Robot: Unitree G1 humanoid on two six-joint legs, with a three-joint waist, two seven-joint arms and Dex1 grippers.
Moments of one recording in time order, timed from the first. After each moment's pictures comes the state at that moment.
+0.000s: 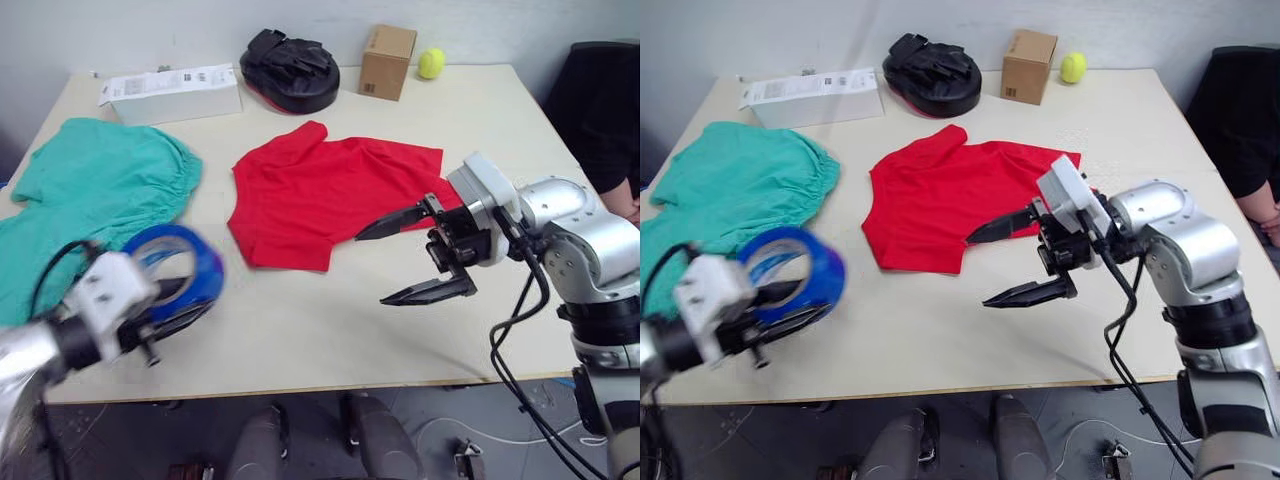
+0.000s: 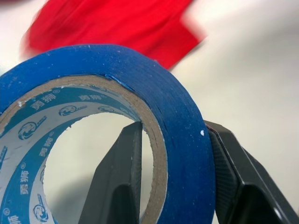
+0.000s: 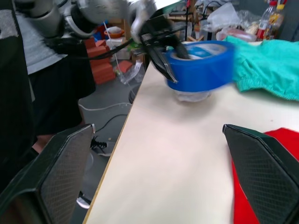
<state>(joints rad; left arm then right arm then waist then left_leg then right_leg) 0.40 0.61 0.87 -0.87 -0.41 0.86 -0.87 -0.82 -0.70 0.14 -0.07 0.68 0.55 1.51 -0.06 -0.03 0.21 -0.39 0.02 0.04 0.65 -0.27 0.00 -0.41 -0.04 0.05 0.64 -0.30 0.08</state>
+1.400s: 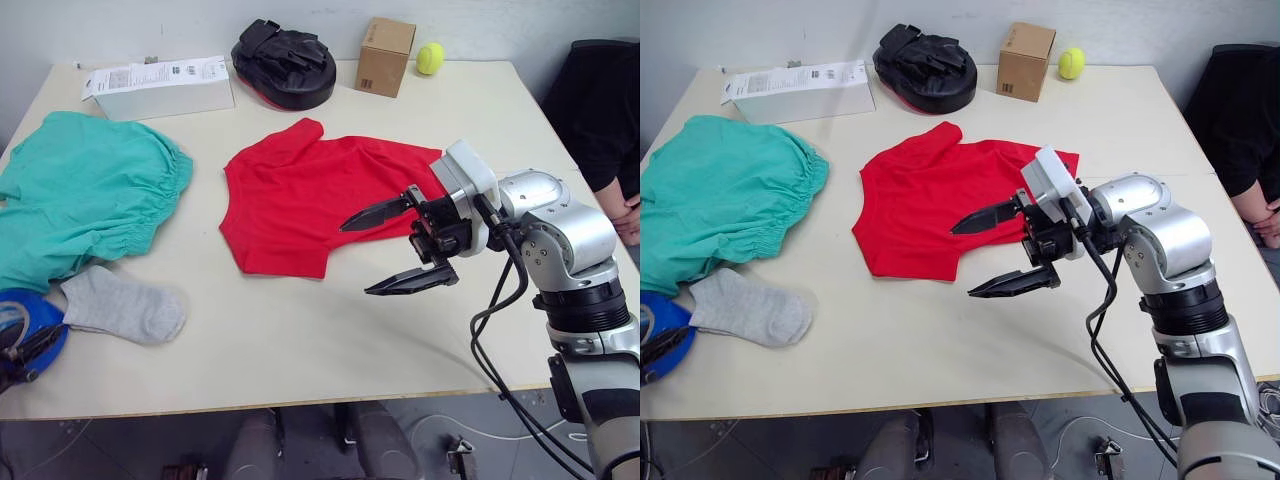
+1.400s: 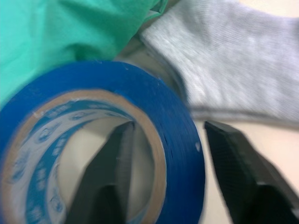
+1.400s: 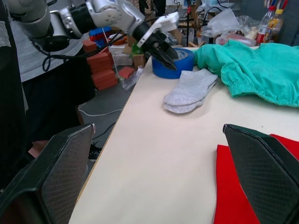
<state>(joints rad) 0.46 0.73 0.99 -0.39 -0.44 0.88 -0.67 -0.81 -0.64 0.14 -0.07 0.65 0.55 1.50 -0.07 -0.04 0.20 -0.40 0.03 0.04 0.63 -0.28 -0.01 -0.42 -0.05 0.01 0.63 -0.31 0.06</state>
